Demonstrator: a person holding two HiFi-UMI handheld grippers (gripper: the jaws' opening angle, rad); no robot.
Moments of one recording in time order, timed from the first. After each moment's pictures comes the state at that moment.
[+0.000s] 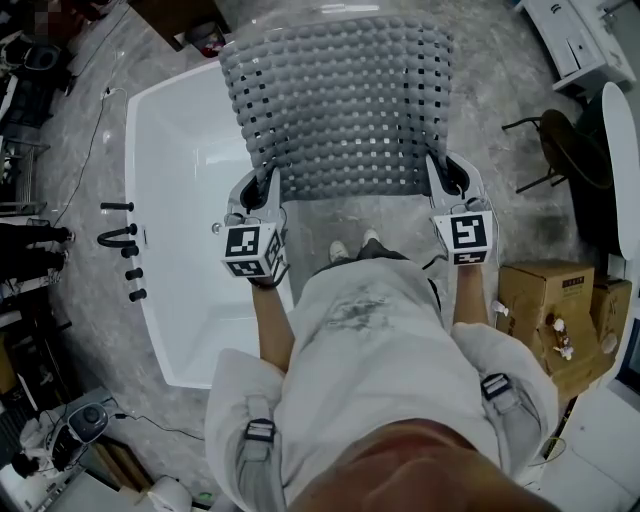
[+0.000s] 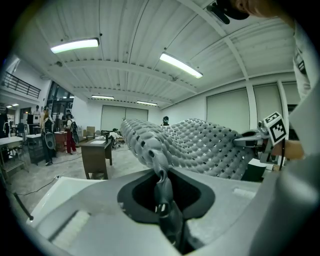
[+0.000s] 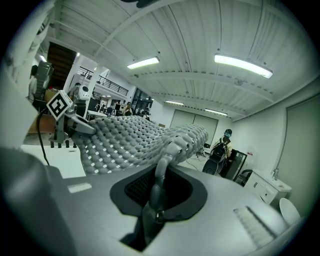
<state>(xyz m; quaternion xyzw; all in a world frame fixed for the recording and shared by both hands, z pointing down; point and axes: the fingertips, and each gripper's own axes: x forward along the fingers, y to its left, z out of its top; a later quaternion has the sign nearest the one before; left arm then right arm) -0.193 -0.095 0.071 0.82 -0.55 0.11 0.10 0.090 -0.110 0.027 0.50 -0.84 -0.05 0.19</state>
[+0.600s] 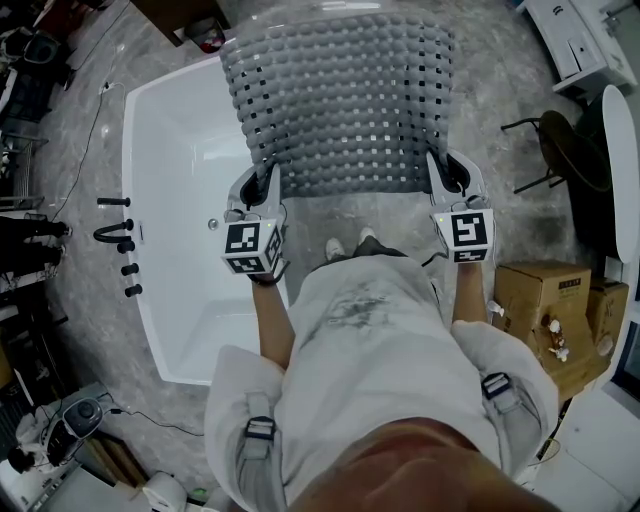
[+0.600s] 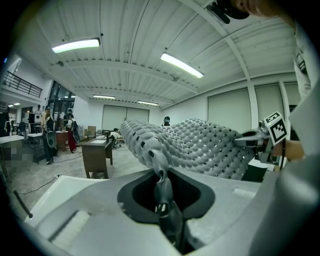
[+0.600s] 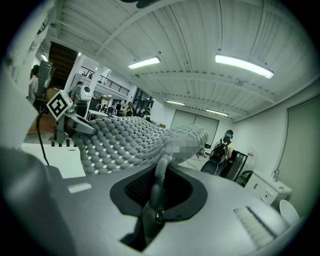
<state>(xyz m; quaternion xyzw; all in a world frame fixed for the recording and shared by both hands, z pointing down) -0.183 -0.092 0.072 0.82 -0.56 0.11 0.10 0.097 -0.110 0.025 0.49 -0.85 -0.06 0.20</state>
